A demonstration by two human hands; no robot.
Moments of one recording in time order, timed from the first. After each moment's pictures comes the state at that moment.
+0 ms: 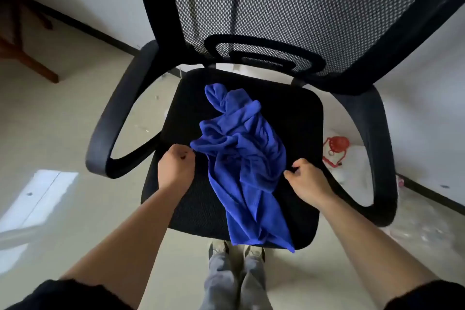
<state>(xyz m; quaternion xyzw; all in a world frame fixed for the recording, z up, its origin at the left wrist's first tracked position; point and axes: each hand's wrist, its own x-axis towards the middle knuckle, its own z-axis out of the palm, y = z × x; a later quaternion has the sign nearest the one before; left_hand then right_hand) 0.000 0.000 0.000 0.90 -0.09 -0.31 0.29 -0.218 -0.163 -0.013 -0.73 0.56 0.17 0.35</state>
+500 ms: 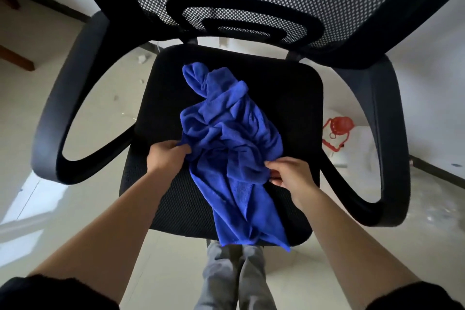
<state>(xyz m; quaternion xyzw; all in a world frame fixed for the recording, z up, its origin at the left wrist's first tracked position) 0.002 -0.030 -0.042 0.86 0.01 -0.40 0.32 -0.211 -0.159 -0.052 -0.38 0.66 0.00 0.65</state>
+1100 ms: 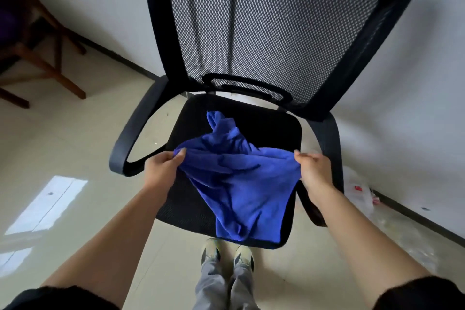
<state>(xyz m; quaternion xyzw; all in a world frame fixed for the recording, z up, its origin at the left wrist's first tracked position) -0.018 0.006 0.108 0.80 0.05 -0.33 0.49 -0.226 -0.199 0.103 -0.53 0.66 -0.12 0.52</state>
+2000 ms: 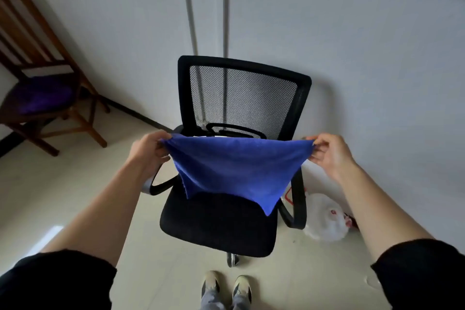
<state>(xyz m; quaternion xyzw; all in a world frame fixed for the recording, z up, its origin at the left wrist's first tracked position) -0.011 0.038 0.329 0.66 0.05 -0.37 0.65 -0.285 -0.214 0.327 -0.45 0.54 -0.23 0.67</state>
